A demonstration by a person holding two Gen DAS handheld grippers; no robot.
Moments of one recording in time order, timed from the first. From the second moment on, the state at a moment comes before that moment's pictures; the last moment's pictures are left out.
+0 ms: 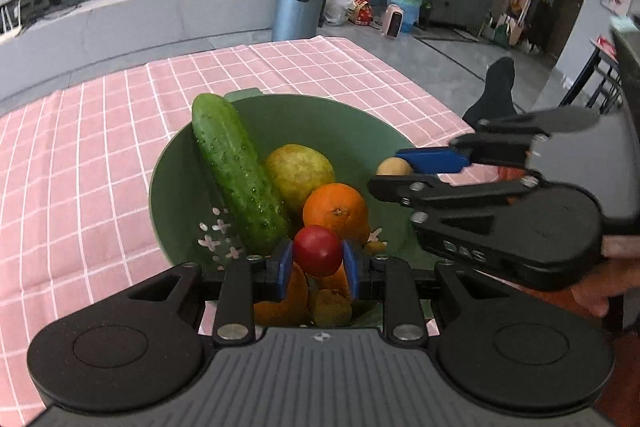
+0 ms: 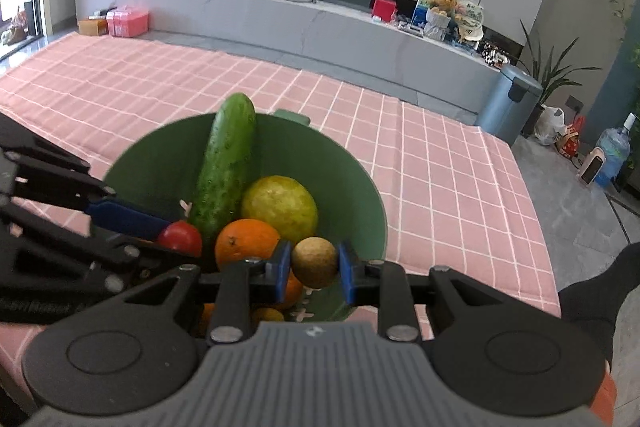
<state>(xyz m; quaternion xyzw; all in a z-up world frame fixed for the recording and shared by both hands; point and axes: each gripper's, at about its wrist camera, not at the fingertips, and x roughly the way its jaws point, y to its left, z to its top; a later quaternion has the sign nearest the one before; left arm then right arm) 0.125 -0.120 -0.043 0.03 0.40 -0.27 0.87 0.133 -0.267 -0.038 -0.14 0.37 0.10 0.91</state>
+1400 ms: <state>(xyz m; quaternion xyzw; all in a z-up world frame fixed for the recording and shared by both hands) 0.048 -0.057 0.041 0.03 0.29 -0.20 0.93 0.073 -0.230 0.029 -0.10 0.26 0.07 0.96</state>
